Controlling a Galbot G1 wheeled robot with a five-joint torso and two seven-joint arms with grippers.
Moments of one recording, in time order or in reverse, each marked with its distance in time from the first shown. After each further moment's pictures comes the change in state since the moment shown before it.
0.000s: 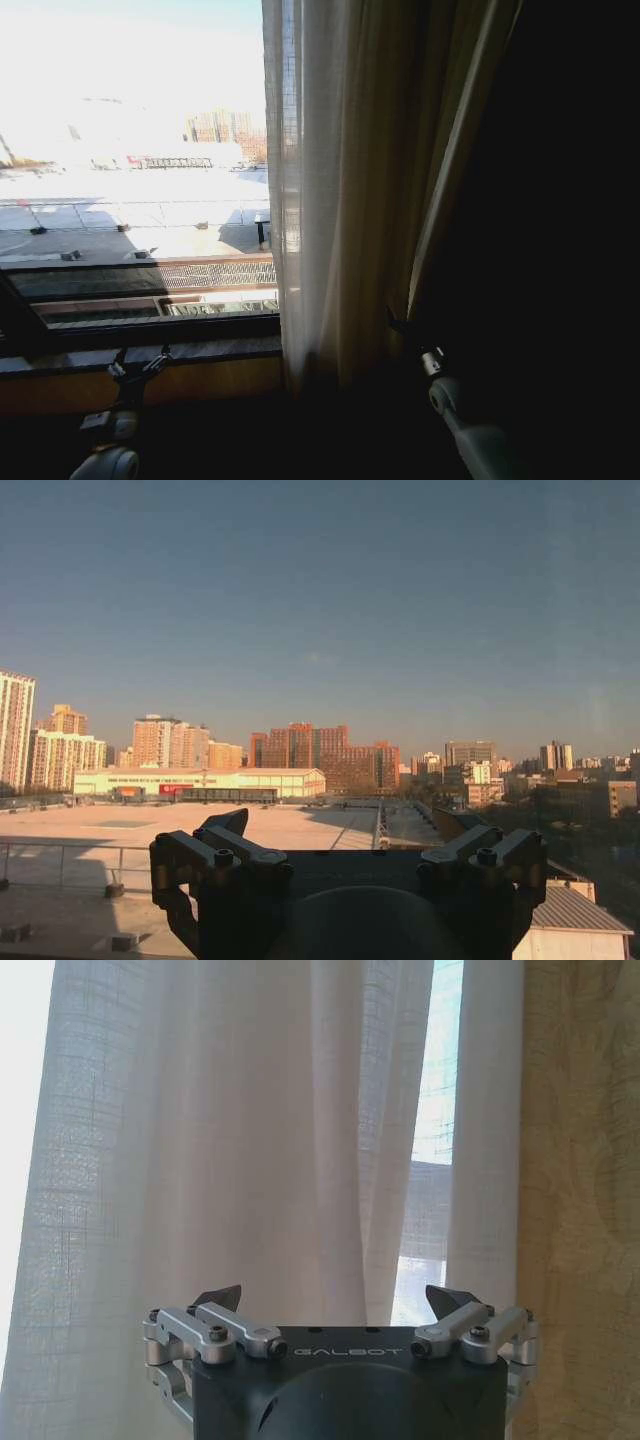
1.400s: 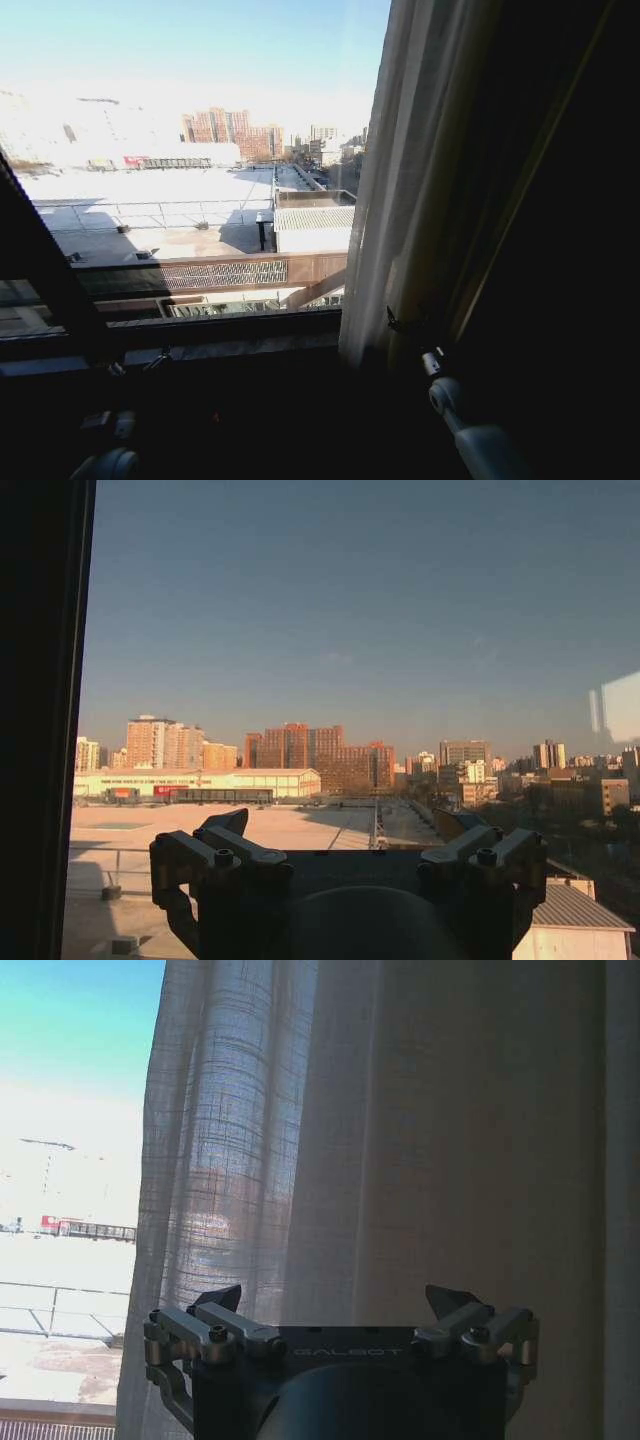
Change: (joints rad) left arm 0.000 0.000 0.000 0.000 0.000 0.000 0.000; right arm 0.000 0.000 0.000 -0.001 -0.001 0.000 0.001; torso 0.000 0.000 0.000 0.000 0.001
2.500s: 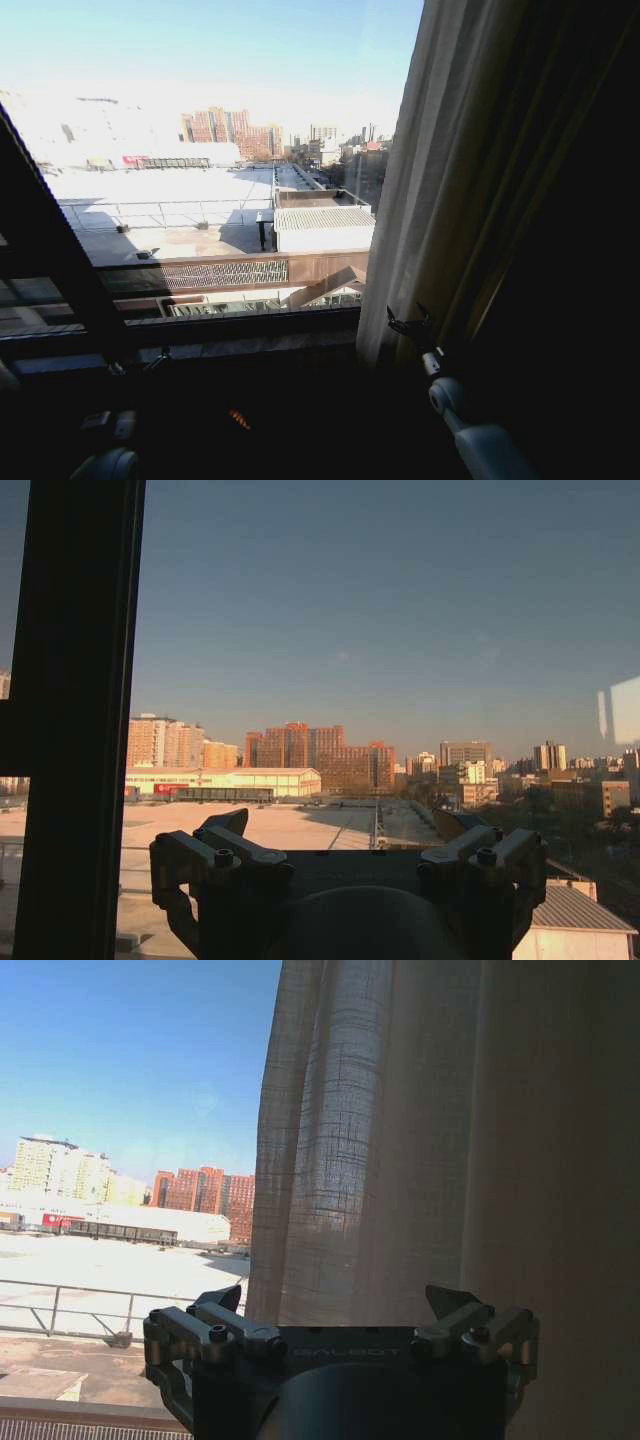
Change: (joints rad) left arm 0.000 0.000 0.000 0.000 0.000 0.000 0.001; right arm 0.000 0.000 0.000 0.000 0.000 0.000 0.000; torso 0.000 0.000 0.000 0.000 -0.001
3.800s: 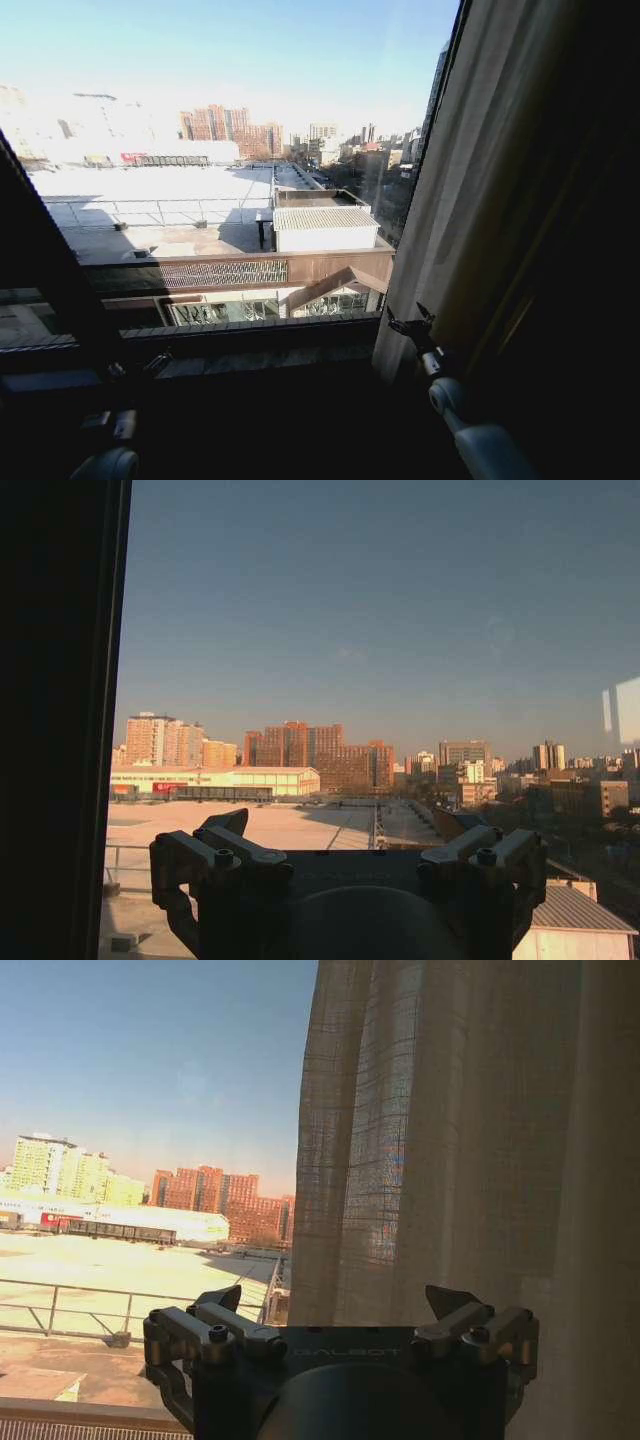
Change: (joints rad) left arm 0.000 0.000 0.000 0.000 0.000 0.000 0.000; right arm 0.000 0.000 0.000 0.000 0.000 0.000 0.000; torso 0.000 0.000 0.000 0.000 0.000
